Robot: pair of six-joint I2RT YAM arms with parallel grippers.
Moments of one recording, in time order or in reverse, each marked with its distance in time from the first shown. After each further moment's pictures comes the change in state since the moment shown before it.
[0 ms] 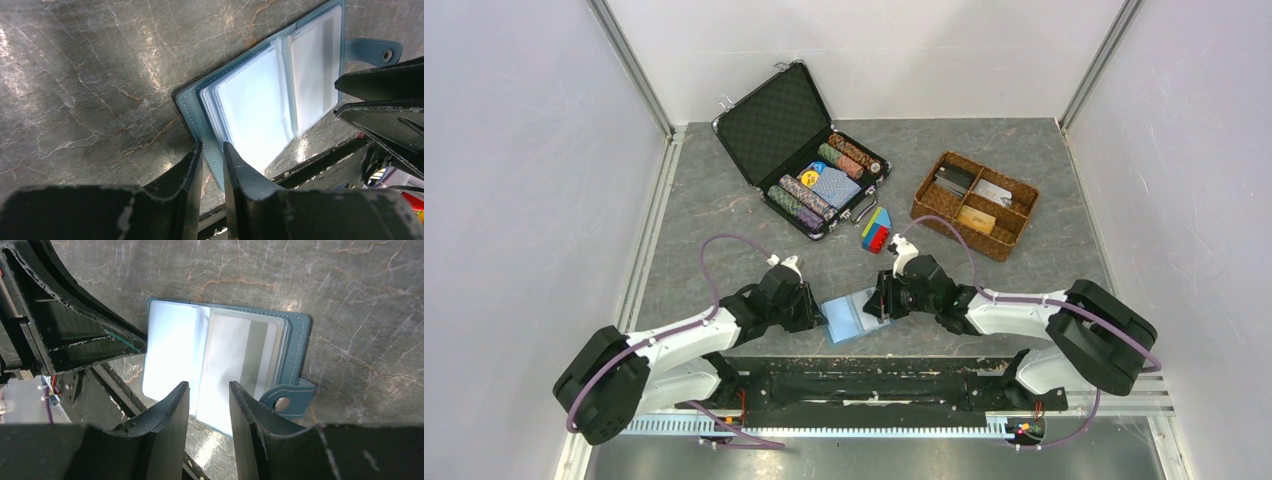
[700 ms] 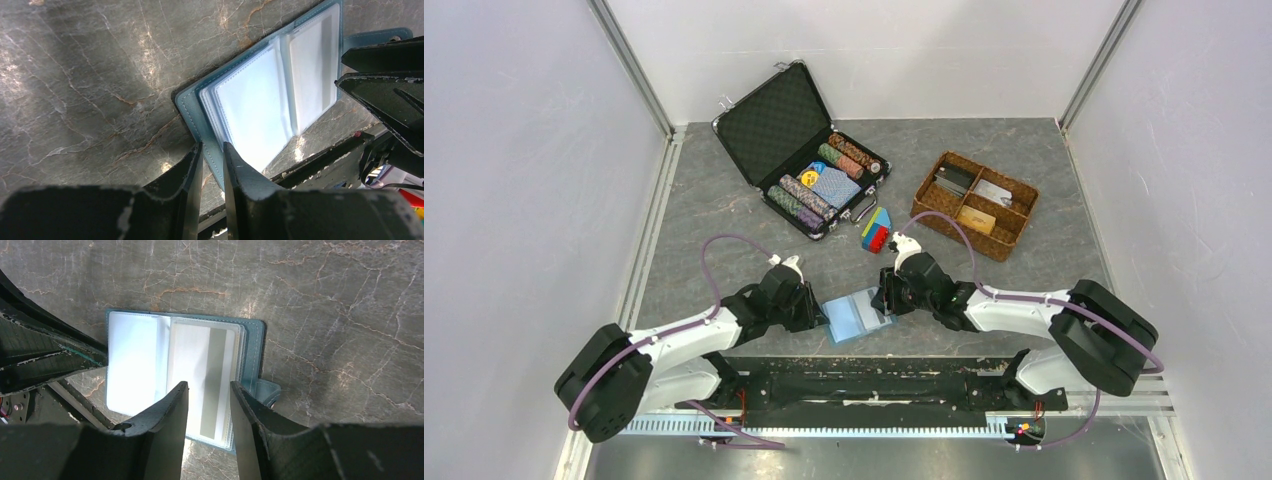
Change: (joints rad) left arm 0.000 0.016 -0.005 0.034 0.017 0.000; right arm 0.000 -0.006 0.048 -0.132 0.140 -0.079
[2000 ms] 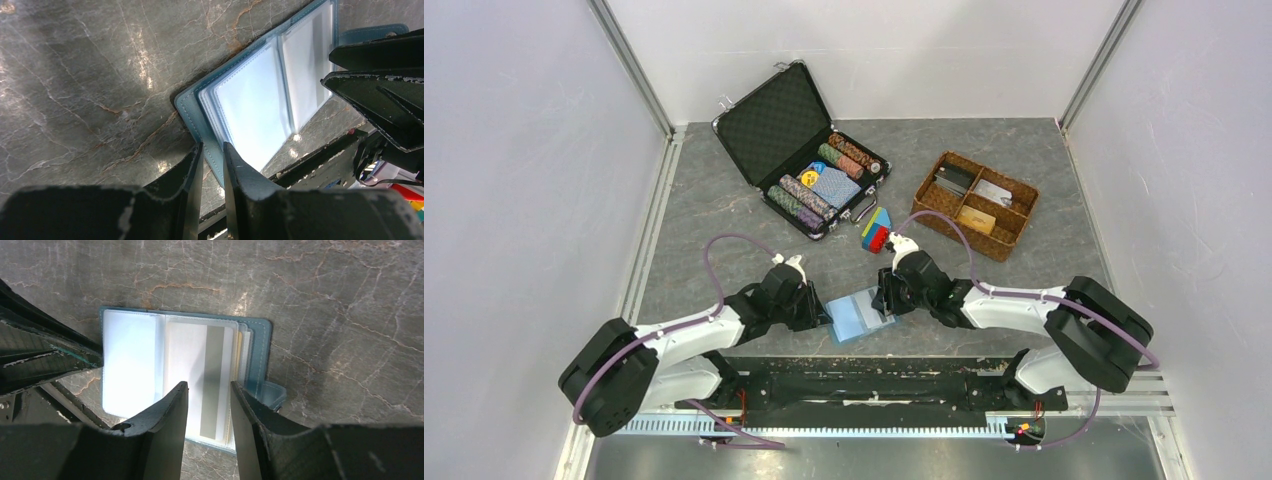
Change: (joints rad) left arm 0.000 0.037 0.000 0.051 0.027 0.000; right arm -0.001 0.026 0.028 -0.049 -0.001 -0.027
